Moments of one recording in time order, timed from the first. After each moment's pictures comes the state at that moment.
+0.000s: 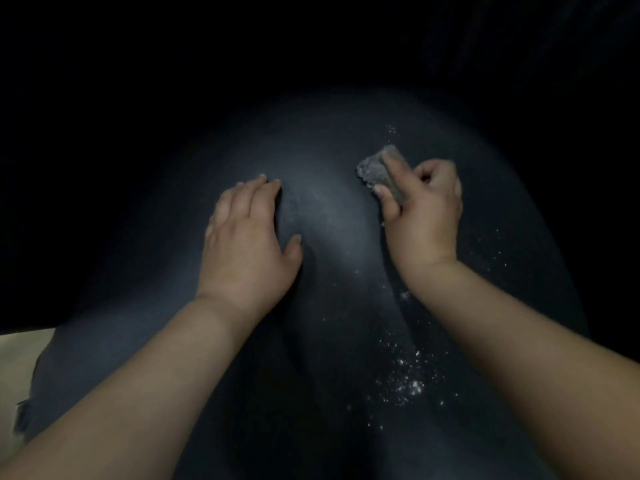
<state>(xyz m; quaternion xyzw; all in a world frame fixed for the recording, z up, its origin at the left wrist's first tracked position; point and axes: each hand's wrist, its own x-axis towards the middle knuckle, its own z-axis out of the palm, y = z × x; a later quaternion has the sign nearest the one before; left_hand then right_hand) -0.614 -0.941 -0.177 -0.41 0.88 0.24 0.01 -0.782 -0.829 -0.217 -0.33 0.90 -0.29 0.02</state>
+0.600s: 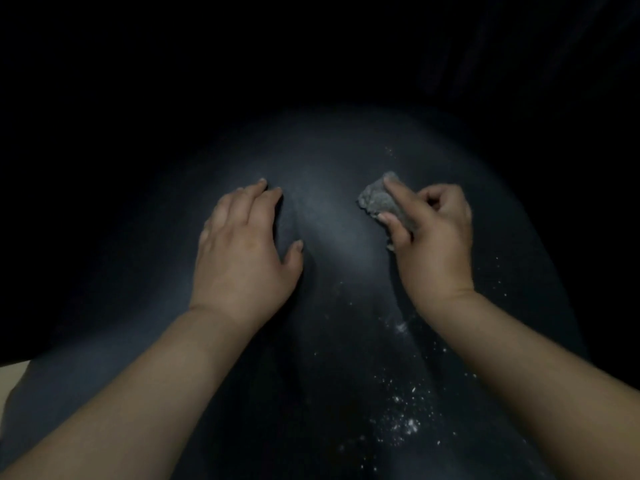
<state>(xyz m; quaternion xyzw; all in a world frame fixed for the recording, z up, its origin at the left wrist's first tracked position) -0.637 -0.955 -0.181 -0.40 0.89 0.23 0.02 -0.798 -0.820 -0.214 -0.35 0.89 -0.29 0.05</state>
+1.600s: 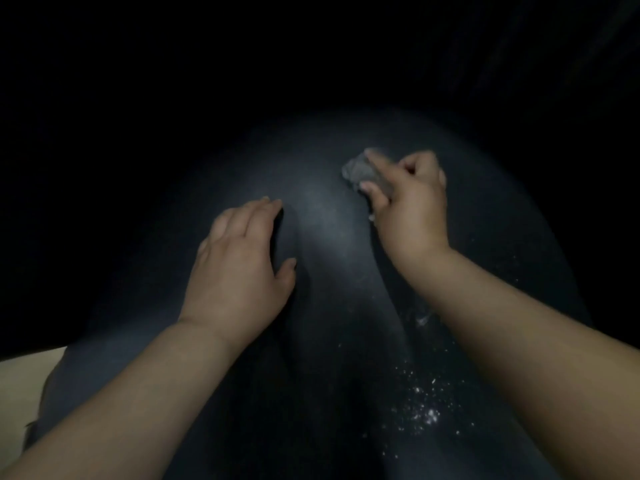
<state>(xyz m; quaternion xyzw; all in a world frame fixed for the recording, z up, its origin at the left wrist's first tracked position) -0.598 -0.964 -0.172 -0.38 0.89 0.23 0.04 -0.791 -0.877 -0.219 -0.35 0.88 -0.30 0.07</state>
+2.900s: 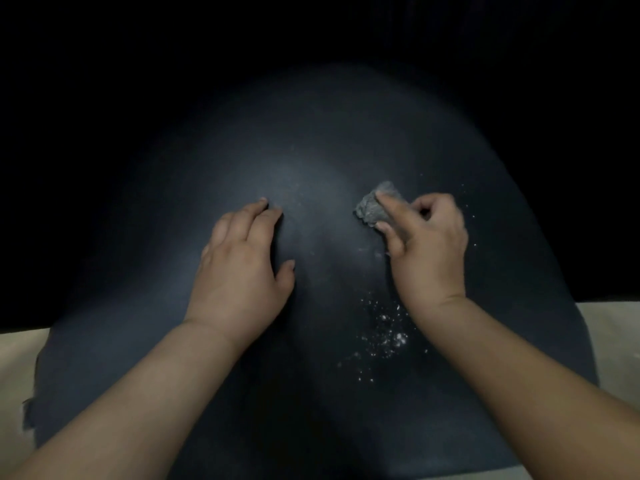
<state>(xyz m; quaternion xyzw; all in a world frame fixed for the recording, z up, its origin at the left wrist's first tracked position) -0.587 -0.901 -0.167 -0.34 0.91 0.24 0.07 -0.740 -0.748 -0.207 -0.30 0.92 -0.26 0.01</state>
